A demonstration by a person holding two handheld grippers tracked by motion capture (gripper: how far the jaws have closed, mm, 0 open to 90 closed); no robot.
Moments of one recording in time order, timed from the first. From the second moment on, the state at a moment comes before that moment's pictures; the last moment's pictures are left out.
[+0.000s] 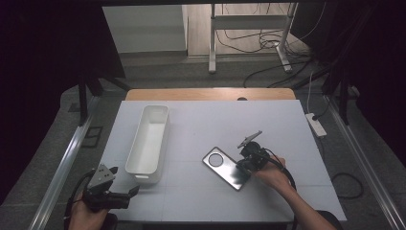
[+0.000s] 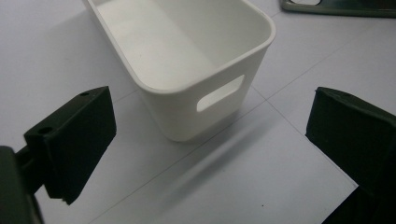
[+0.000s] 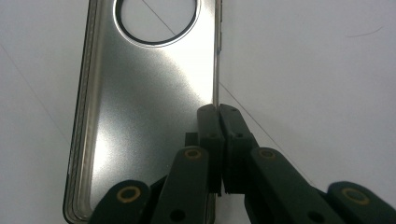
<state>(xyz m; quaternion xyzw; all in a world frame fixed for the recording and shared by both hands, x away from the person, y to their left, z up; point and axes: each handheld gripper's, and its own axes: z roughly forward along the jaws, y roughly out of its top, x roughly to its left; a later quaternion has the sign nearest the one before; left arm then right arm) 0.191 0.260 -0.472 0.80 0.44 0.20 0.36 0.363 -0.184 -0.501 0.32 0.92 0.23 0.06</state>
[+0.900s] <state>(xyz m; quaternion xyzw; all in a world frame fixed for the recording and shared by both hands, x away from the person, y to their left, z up) 0.205 0.235 -0.457 0.80 0.40 0.17 0.42 0.356 -0.203 -0.470 0.33 0.89 0.30 0.10</state>
